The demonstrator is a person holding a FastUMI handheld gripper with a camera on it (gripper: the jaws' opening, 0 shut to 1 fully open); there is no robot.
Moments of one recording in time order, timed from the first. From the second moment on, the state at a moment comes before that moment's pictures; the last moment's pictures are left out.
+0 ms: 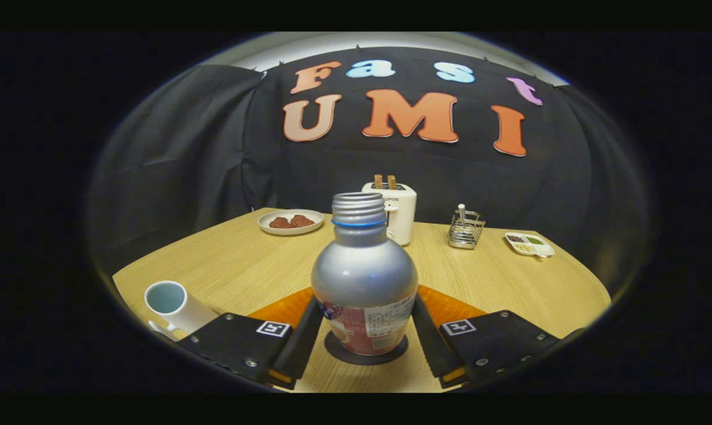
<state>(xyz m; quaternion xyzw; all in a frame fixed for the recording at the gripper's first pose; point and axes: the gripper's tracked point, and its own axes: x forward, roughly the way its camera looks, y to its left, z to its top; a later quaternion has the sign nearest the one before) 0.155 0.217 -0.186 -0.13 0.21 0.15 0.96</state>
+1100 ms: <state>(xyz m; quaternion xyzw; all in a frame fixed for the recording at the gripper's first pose) 0.128 0.204 -0.187 -0.10 0.21 0.15 0.96</state>
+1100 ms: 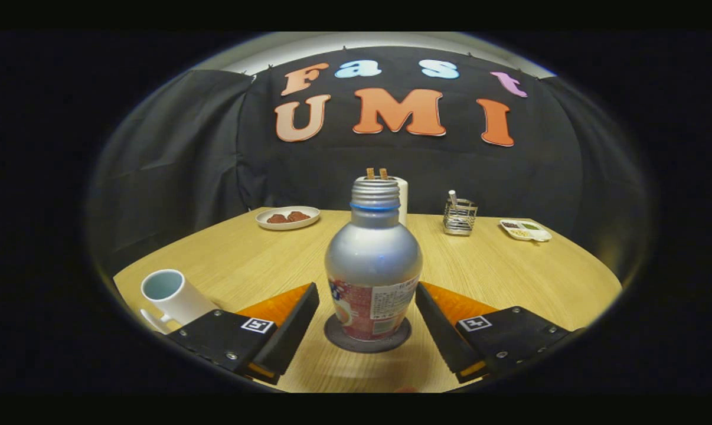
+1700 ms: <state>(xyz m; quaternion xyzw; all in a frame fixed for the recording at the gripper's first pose) 0.060 0.161 -0.140 -0.08 0.19 0.10 0.97</state>
